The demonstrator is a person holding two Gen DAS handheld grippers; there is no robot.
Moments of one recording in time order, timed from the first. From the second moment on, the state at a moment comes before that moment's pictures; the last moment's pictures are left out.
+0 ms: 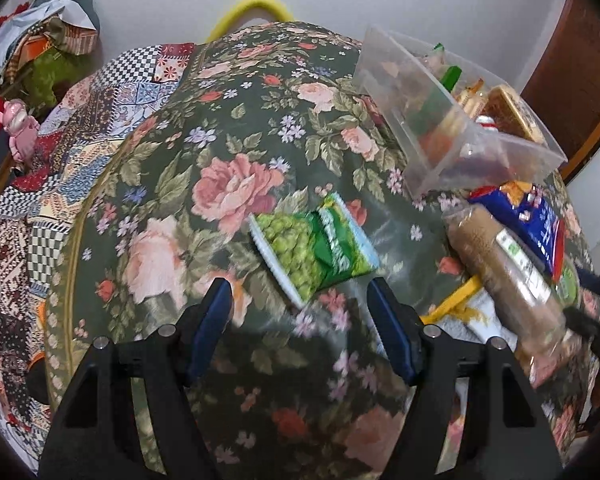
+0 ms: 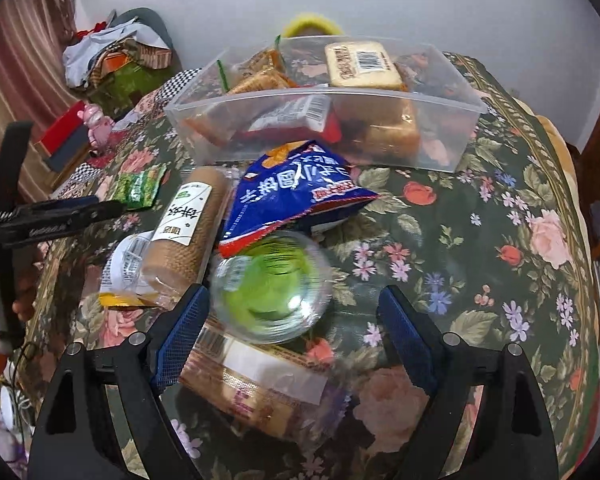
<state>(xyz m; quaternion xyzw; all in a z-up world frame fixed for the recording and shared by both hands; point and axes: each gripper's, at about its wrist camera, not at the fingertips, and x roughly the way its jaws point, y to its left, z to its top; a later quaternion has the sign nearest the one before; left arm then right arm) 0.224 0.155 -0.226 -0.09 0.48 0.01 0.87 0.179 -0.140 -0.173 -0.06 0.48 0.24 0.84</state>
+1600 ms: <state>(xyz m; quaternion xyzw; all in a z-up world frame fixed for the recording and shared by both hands) 0.217 0.097 -0.122 -0.06 0.38 -0.03 0.92 0.208 -0.175 -0.115 -0.03 0.42 0.21 0.88</state>
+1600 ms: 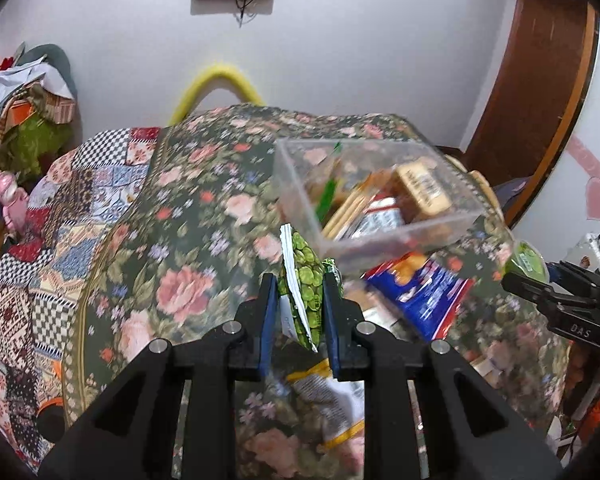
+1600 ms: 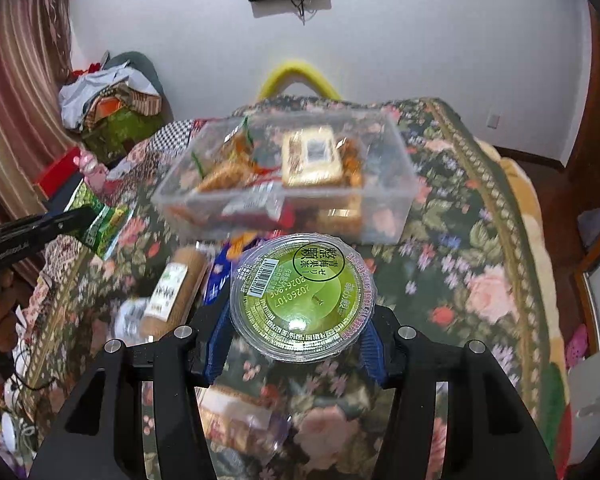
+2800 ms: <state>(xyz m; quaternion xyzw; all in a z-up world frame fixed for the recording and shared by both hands) 0.400 0.035 -0.133 -0.09 0.39 -0.07 0.91 0.342 -0.168 -0.108 -0.05 0.36 0.18 0.91</state>
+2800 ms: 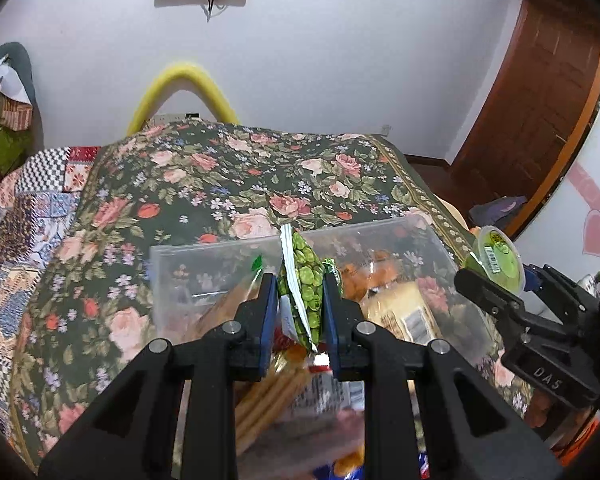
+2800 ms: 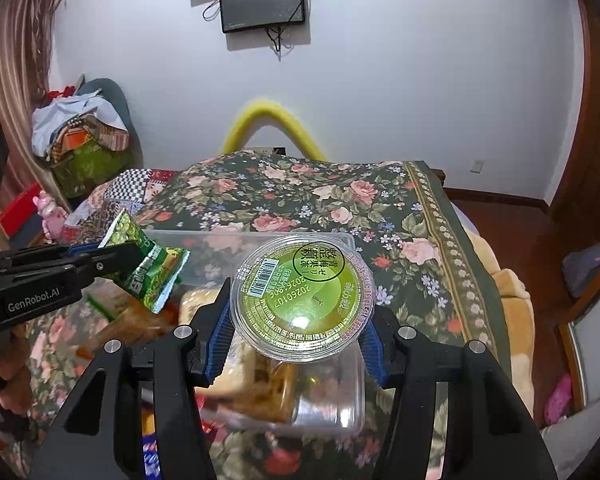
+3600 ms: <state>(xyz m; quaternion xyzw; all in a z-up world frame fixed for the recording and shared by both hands) 0.410 0.021 -0.149 -0.07 0.41 -0.03 0.91 0.367 -0.157 -0.132 -0.07 0.40 0.17 0.90</state>
